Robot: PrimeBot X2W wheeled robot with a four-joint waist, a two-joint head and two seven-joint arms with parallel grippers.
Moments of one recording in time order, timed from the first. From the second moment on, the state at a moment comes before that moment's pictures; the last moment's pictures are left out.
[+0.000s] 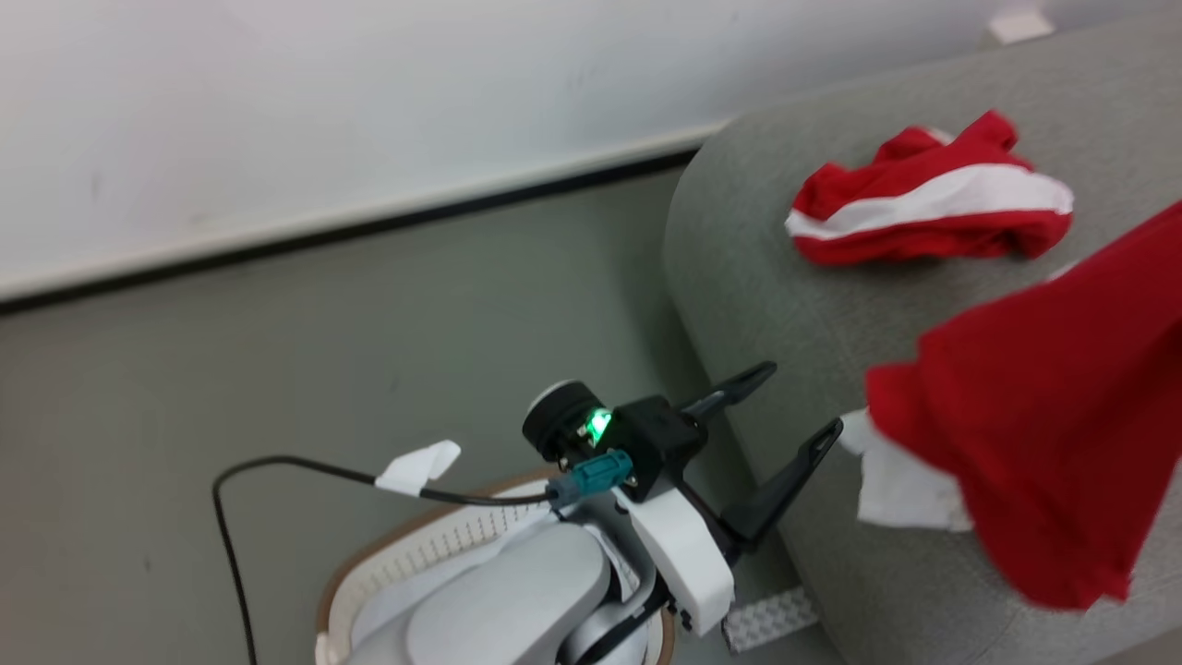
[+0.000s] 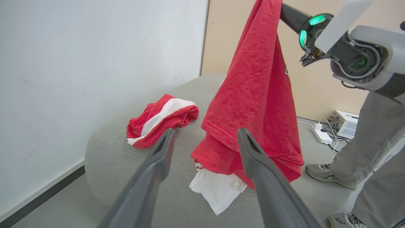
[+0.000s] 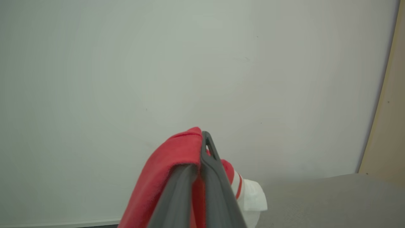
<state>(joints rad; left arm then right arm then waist) -0.74 0.14 -1.02 0.28 -0.56 0.00 -0.19 -0.48 -0.47 0.05 0.20 0.59 0.13 -0.23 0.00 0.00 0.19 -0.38</state>
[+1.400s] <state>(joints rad) -0.76 0.20 -0.96 0.31 -0.59 0.00 -0.25 -0.71 -0.67 0.11 0.80 0.59 0.13 0.12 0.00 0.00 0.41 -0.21</state>
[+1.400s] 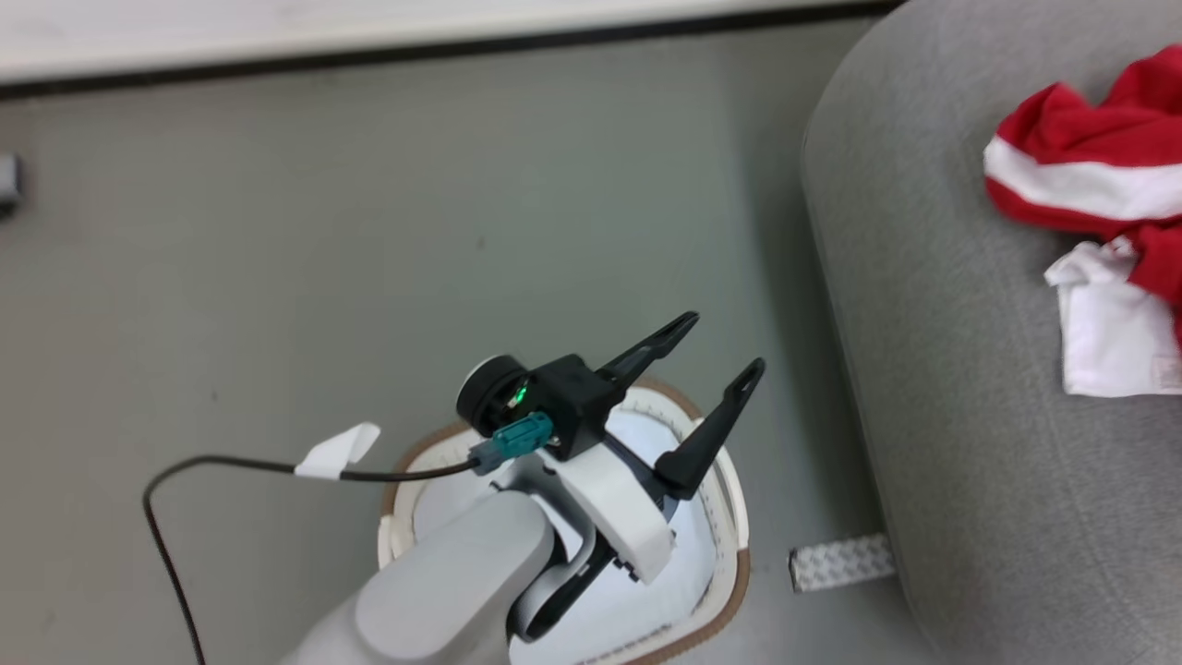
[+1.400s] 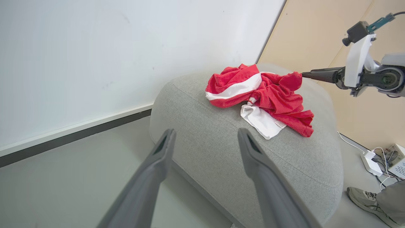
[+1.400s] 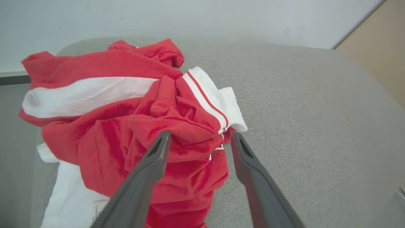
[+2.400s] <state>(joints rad) -0.18 0.30 -0.34 0.19 -0.56 0.19 -0.26 -0.15 -0.32 0.03 0.21 0.49 0.13 -0.18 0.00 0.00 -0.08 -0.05</state>
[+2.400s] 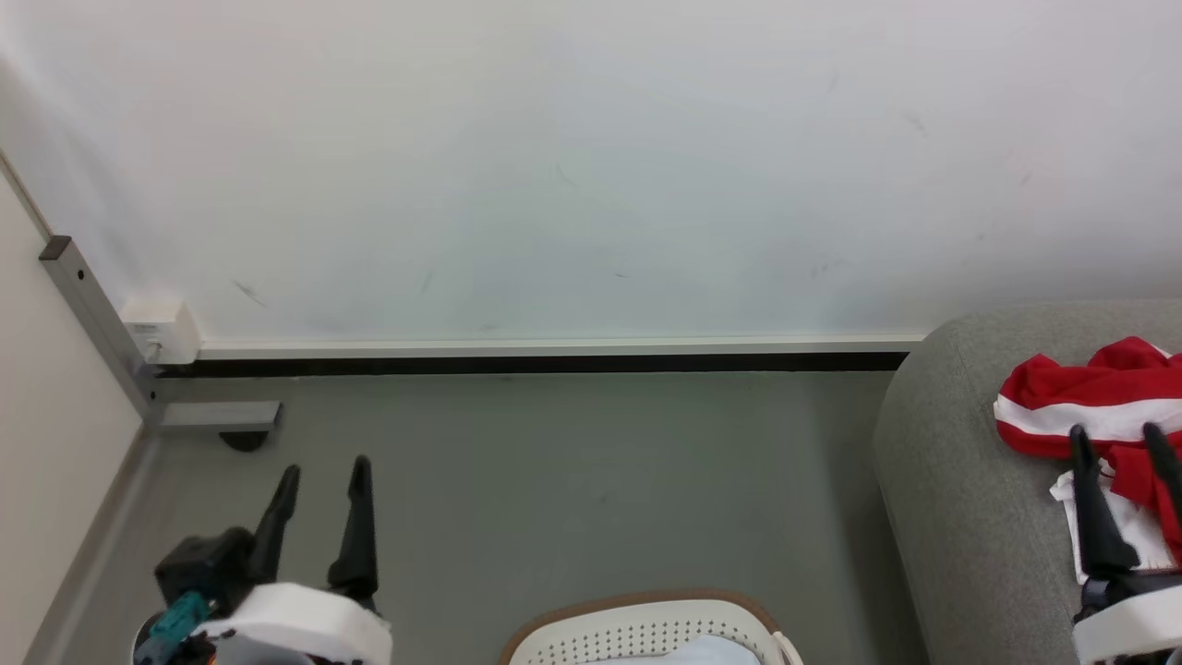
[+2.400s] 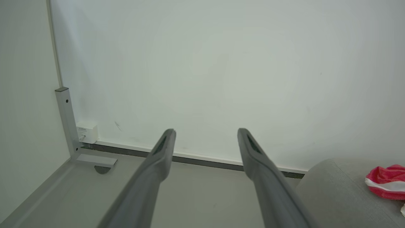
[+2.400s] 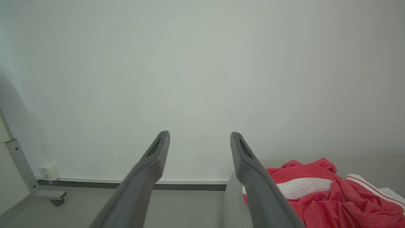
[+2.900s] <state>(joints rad) 0.02 0.11 -0.06 0.24 -0.32 -0.03 -0.26 -0.01 -0.11 0.14 0.20 0.31 0.13 -0.26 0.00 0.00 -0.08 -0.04</state>
